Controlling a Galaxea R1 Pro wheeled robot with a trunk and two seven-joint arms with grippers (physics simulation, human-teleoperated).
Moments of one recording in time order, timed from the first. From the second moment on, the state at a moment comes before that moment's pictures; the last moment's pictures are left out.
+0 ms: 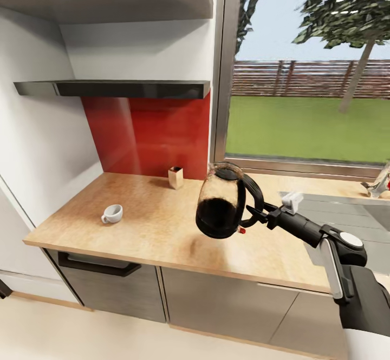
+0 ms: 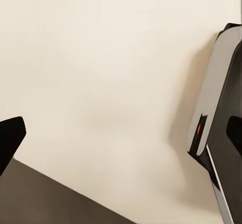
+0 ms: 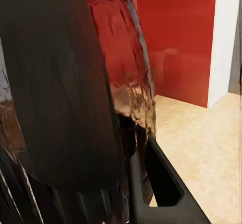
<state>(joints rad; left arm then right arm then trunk) -0.02 0.17 -0.19 0.02 0.36 -0.28 0.11 -0.51 -0.12 -0.23 -1.50 -0.09 0.42 0.91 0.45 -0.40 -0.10</state>
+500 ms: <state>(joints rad) -0.03 0.17 -0.19 0.02 0.36 -0.28 0.11 -0.51 -0.12 -0.23 -1.50 -0.09 0.42 0.91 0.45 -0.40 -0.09</state>
